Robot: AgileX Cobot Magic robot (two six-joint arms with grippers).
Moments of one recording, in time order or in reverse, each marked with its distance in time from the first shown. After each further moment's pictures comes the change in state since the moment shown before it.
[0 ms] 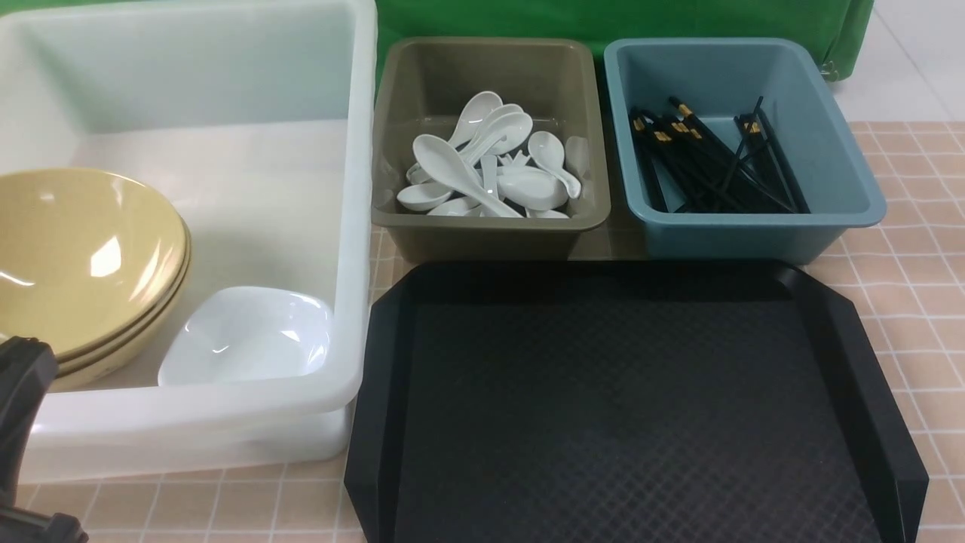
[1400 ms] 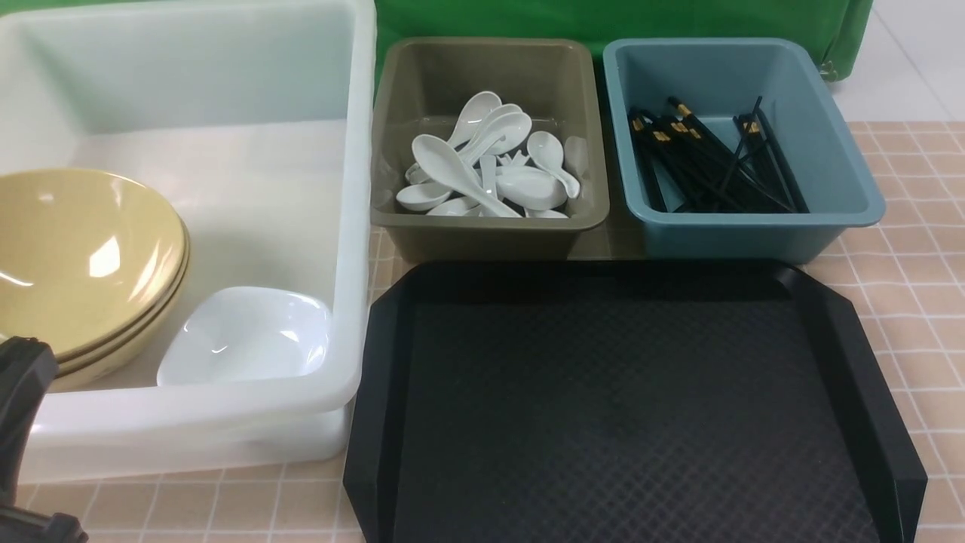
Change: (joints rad) right arm 0.055 0.331 0.003 0.007 -0.534 -0.243; left arm 0.000 0.000 0.000 0.000 -0.001 0.000
